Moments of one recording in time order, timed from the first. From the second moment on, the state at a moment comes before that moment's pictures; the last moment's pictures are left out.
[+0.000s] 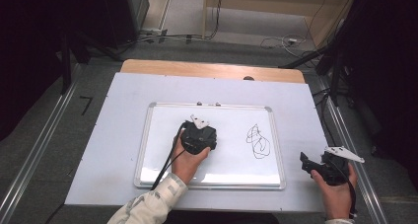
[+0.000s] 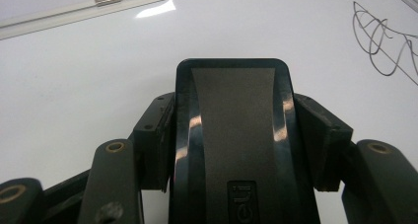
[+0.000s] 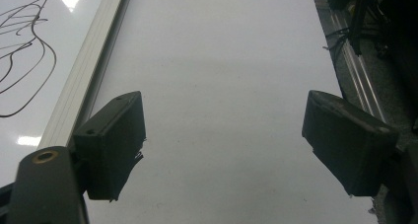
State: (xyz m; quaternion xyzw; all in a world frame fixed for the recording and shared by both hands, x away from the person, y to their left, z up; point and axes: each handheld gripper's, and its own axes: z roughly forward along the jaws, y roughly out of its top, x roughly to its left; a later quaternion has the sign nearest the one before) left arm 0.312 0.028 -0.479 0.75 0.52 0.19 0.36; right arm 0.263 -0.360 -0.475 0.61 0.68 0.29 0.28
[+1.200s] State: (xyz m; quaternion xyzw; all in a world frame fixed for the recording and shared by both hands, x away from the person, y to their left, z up) left arm 0.326 -0.014 -0.484 0.78 0.48 0.17 0.36; right arm 0.263 -0.360 -0.475 0.61 0.68 0.30 0.28
